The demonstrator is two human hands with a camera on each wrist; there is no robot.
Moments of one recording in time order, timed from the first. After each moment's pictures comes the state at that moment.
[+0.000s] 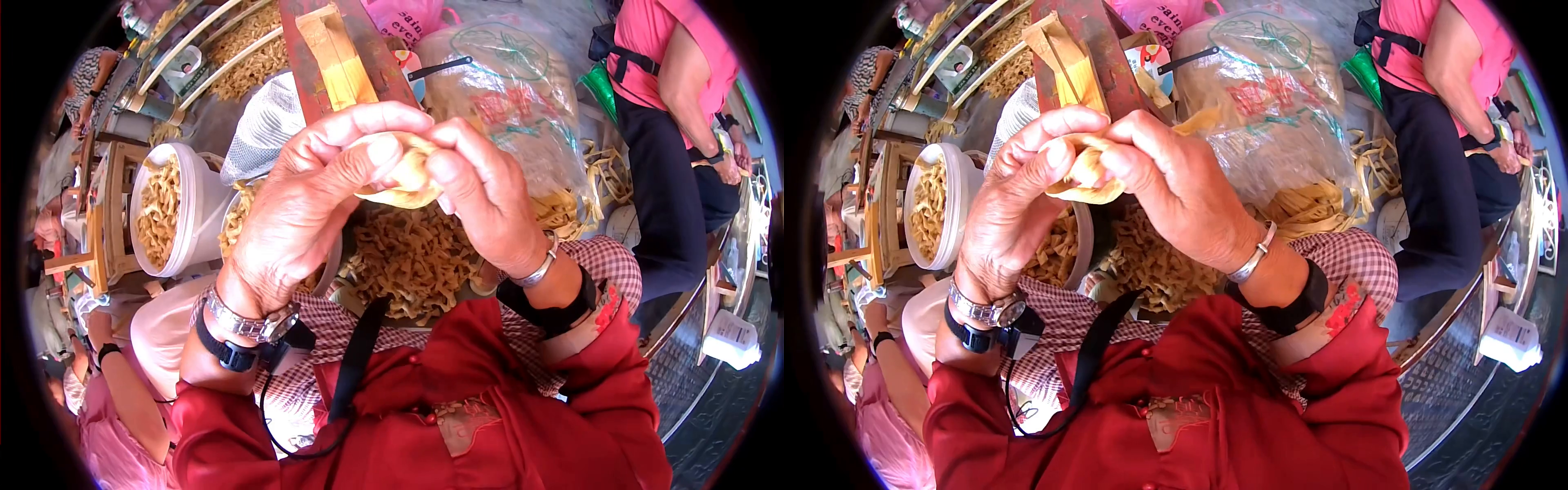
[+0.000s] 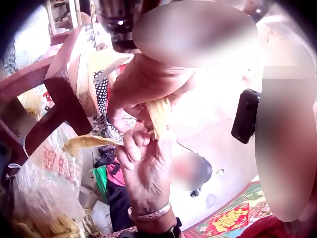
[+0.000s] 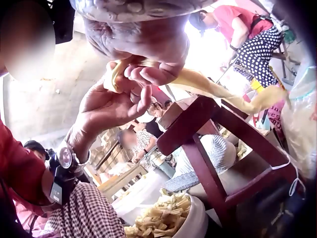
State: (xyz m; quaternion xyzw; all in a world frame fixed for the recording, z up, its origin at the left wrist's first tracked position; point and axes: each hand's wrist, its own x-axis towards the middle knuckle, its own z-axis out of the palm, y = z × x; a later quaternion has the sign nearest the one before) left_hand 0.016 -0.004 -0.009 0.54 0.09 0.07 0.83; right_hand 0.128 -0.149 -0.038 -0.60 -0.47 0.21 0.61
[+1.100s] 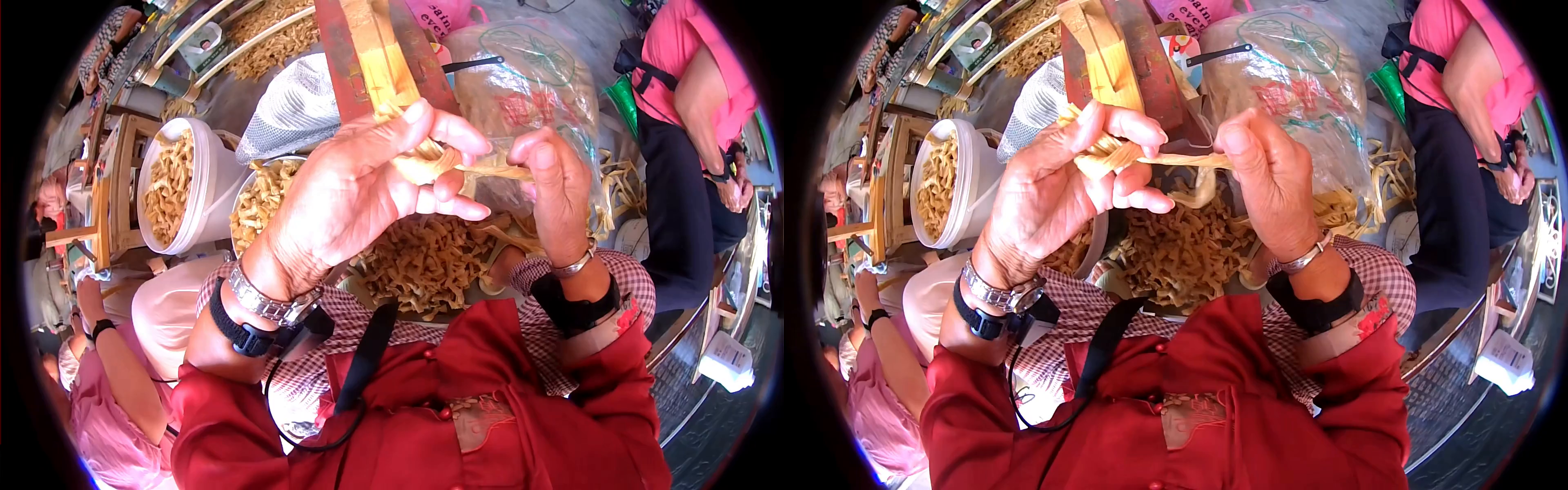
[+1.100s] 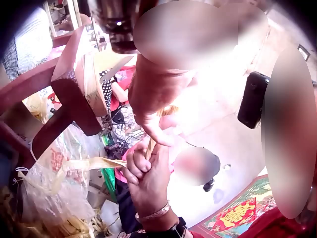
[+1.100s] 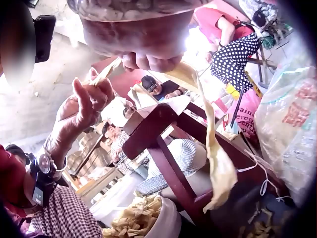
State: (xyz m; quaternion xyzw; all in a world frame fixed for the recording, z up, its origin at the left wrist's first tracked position) left_hand 0.019 -0.002 -0.018 0.39 0.07 0.00 0.92; right_hand 0.146 -0.168 -0.057 -0.68 -0.37 0.16 0.61
